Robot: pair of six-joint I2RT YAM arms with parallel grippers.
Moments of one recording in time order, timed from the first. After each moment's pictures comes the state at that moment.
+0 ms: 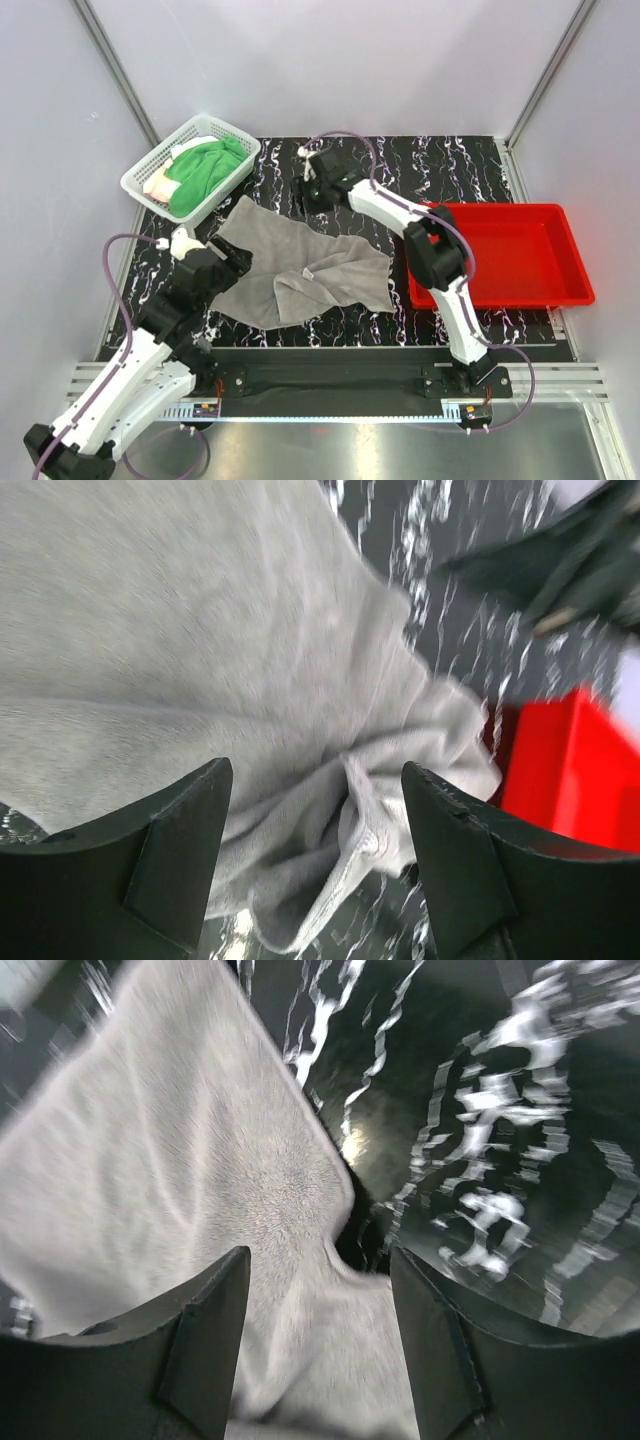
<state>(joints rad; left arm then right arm) -0.52 0.66 0.61 -0.55 -0.34 -0.99 0.63 2.23 1.89 -0.42 -0.21 0.35</state>
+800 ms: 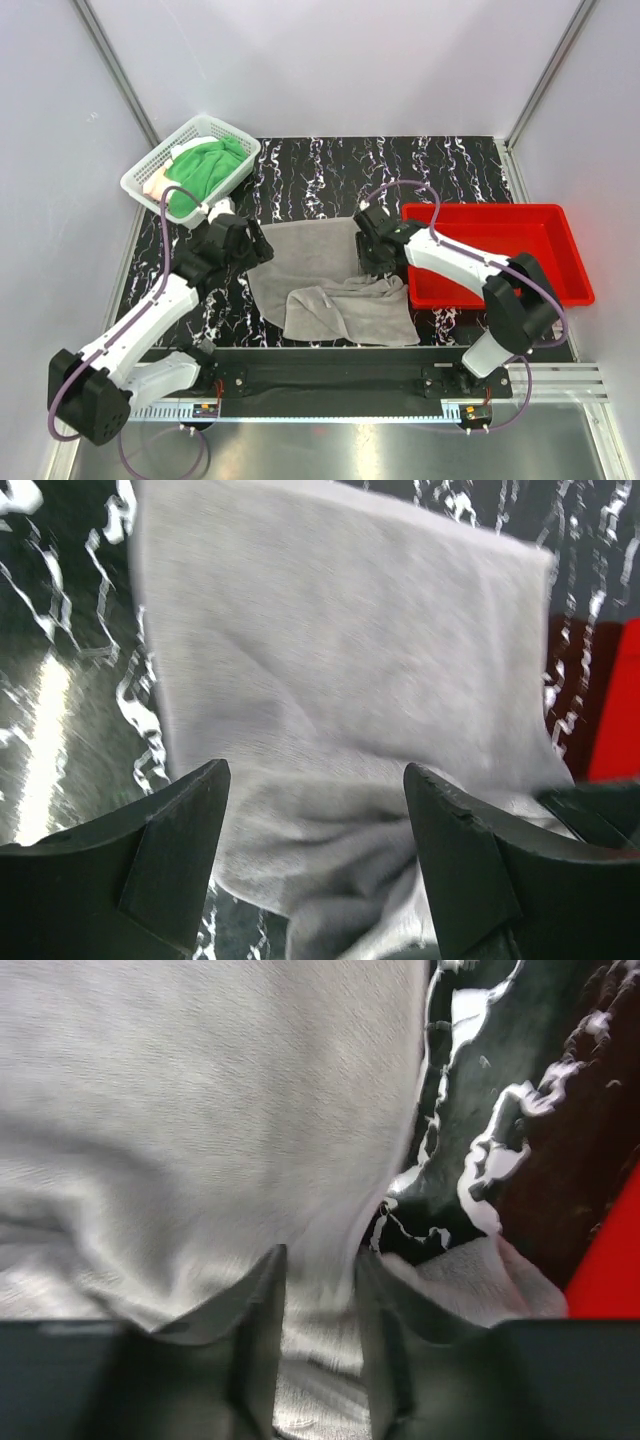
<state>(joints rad) -0.49 1.01 0.77 -0.53 -0.21 -0.78 0.68 1.62 1.06 -0.58 0.07 0.55</state>
